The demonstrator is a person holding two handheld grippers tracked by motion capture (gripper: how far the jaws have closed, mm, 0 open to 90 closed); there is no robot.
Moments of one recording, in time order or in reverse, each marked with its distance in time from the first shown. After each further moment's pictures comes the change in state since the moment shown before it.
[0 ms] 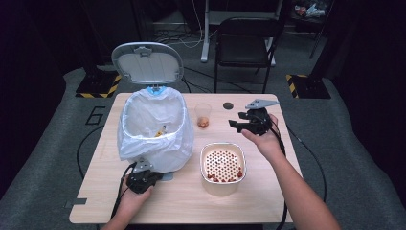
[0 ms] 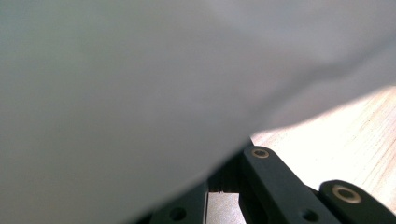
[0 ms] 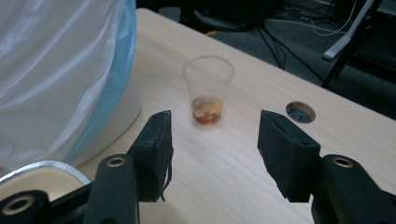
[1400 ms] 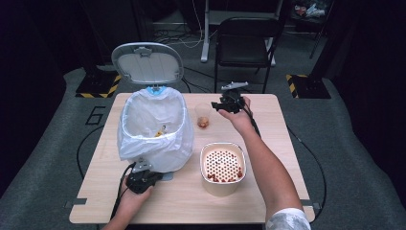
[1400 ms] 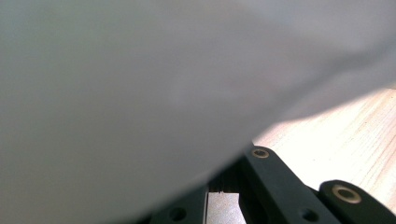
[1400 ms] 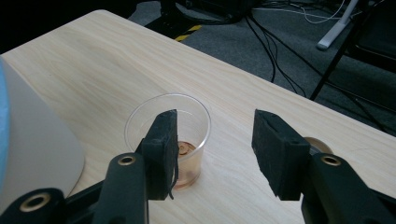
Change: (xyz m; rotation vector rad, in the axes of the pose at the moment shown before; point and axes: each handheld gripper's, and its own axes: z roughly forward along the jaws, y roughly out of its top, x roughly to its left) left arm 0.001 -0.001 -0.001 -0.001 -0.009 -0.015; right arm -0.028 0.034 0.126 0.045 -0.048 0.059
